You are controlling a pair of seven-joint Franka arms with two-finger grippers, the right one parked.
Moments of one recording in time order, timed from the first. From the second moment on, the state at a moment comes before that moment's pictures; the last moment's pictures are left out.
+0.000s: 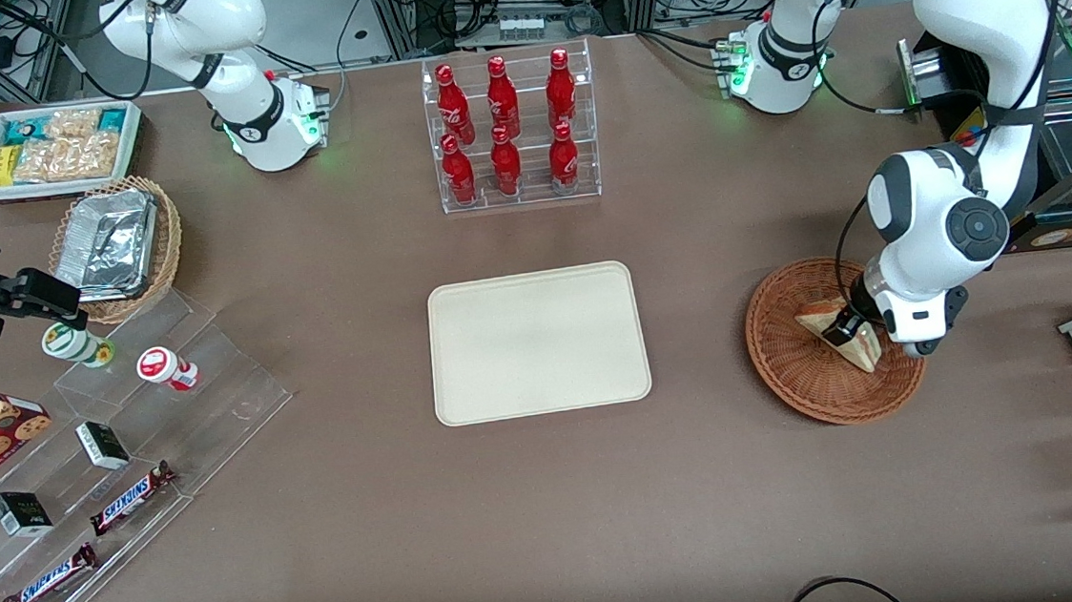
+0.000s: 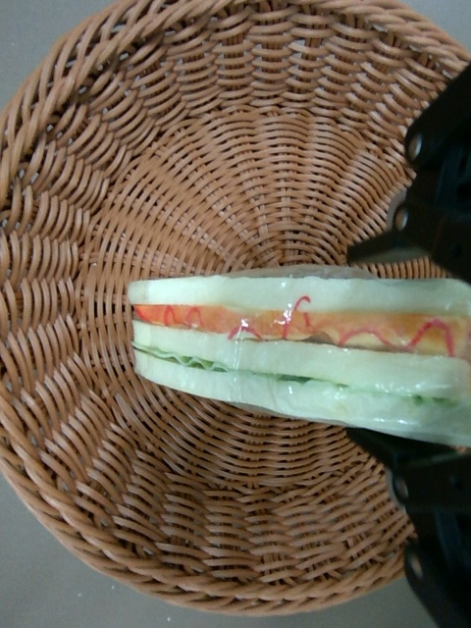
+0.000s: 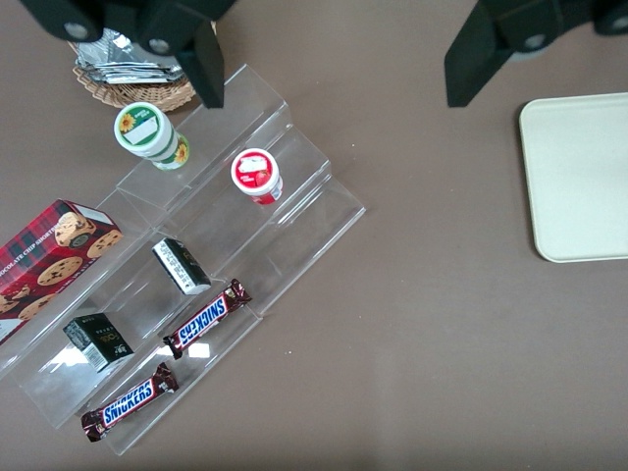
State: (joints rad) arm -0.06 0.29 0.00 -2.18 -0.06 2.42 -0.81
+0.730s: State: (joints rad) arm -0.15 0.23 -0.02 -1.97 -0.05 2.14 -0.80
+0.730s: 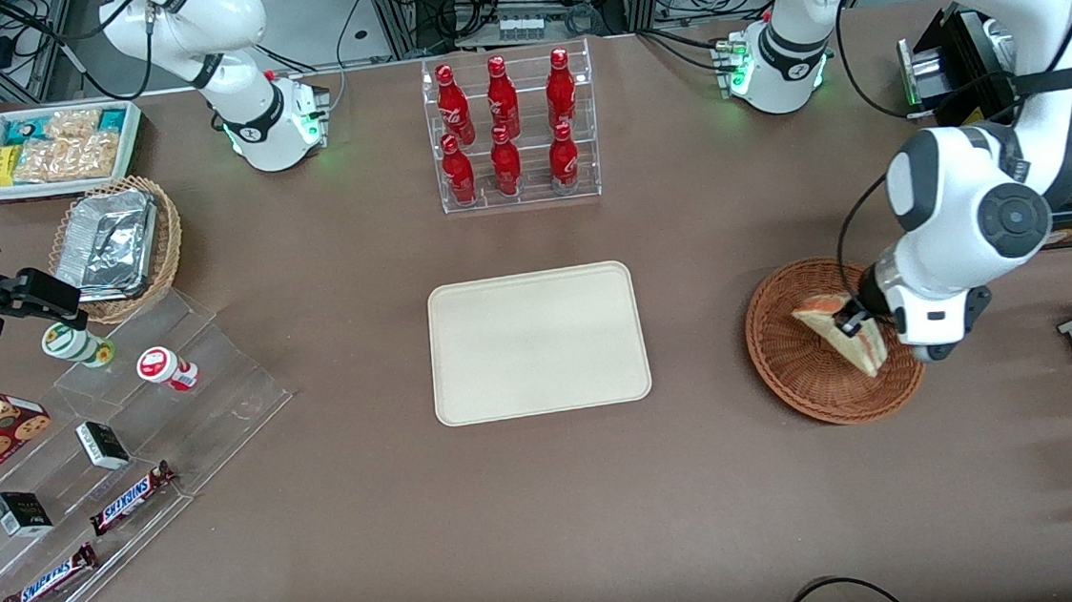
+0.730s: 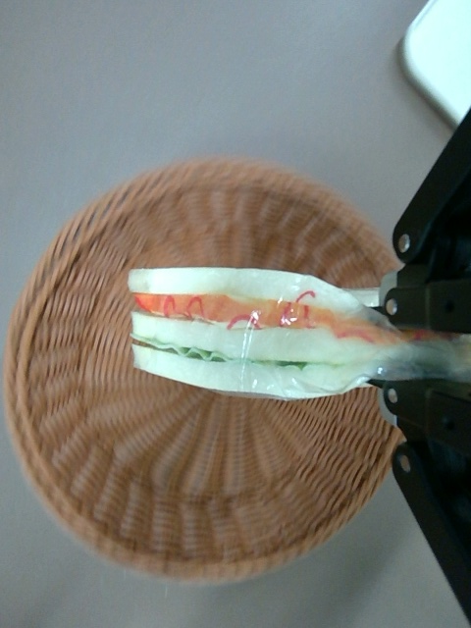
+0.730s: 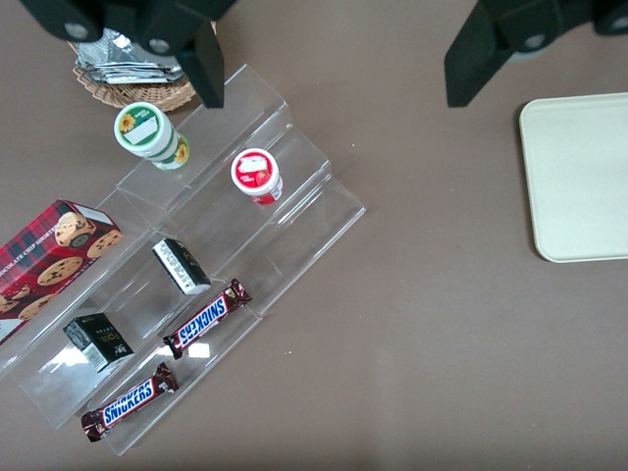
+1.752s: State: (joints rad) arm -0.66 0.59 -0.03 -1.49 -0.06 1.97 -0.81
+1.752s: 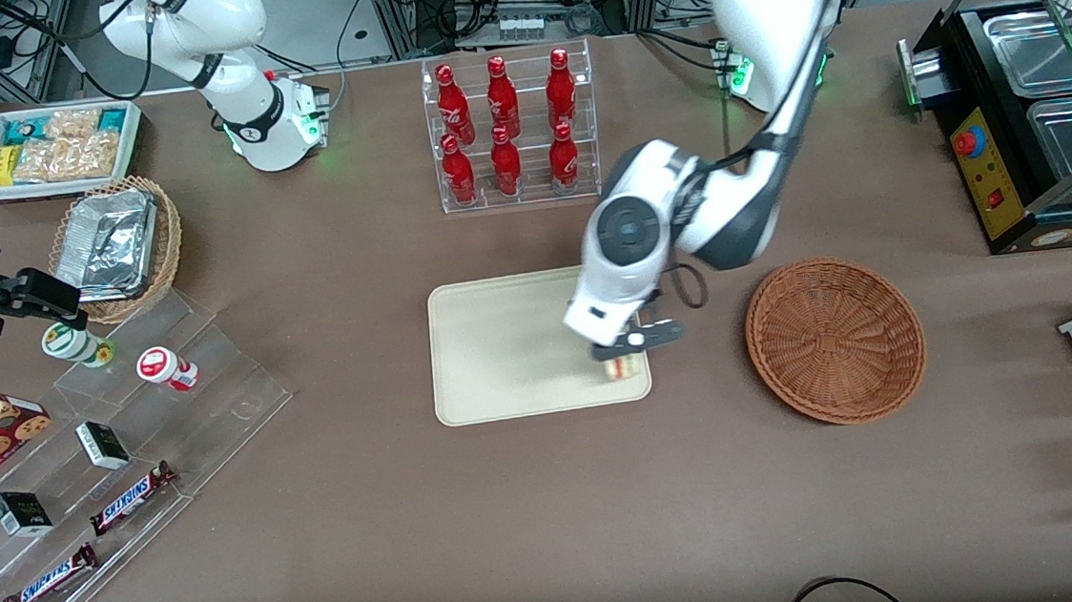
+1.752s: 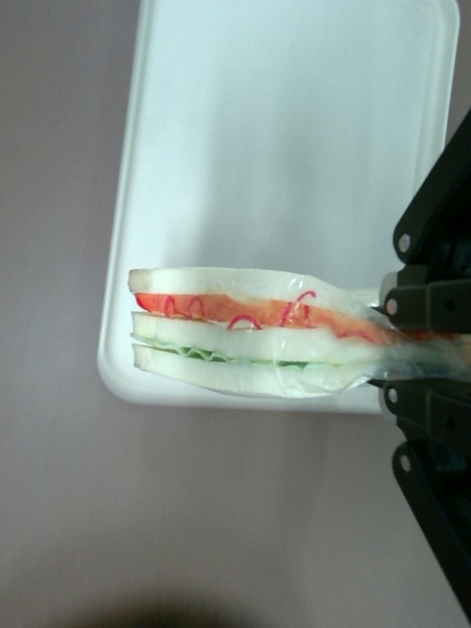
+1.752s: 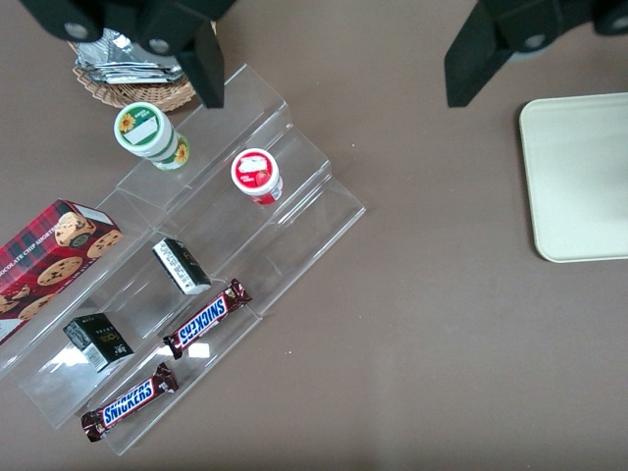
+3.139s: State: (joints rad) arm -0.73 0.80 -0.07 -1.30 -0.08 1.97 -0.86
